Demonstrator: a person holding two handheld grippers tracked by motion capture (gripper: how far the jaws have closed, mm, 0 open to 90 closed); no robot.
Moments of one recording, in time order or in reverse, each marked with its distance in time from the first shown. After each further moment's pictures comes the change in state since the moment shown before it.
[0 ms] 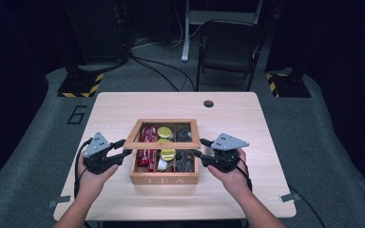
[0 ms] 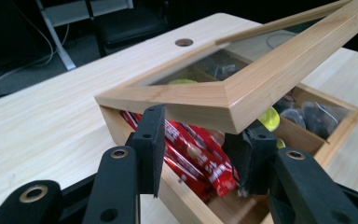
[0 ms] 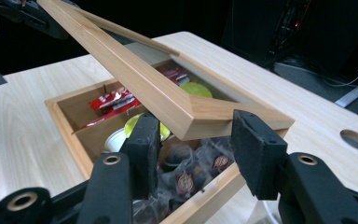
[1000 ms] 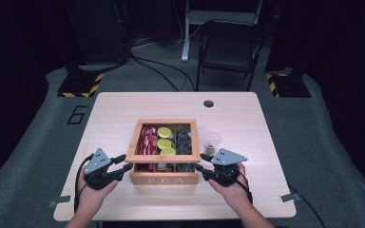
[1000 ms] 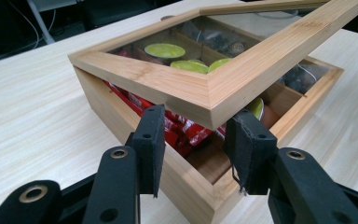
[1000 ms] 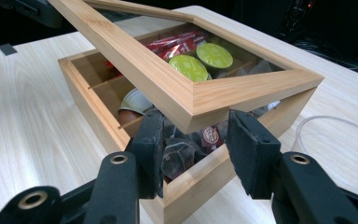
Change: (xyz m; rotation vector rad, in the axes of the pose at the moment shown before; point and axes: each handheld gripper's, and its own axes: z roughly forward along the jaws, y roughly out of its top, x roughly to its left) left arm -0.017 -0.039 -0.005 0.023 -0.033 -0.021; right arm 0.018 -0.039 -0.002 0.052 0.023 0.013
